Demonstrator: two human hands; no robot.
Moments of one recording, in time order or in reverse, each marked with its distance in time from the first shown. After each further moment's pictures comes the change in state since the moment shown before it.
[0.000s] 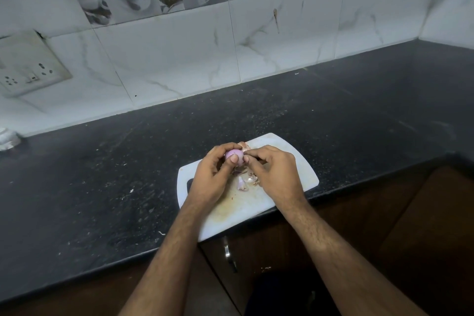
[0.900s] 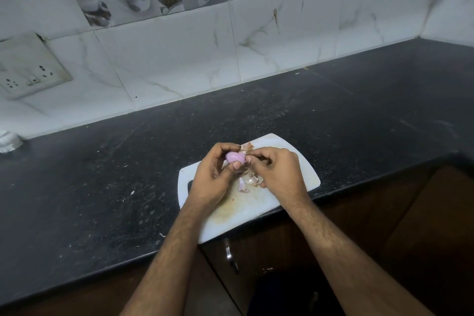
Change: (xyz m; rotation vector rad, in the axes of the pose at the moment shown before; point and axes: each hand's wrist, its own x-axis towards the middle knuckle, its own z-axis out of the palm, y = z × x) left_hand -0.006 0.012 0.000 -0.127 -0.022 -0.016; right_hand 0.004 0.001 -0.004 0.073 -0.045 0.136
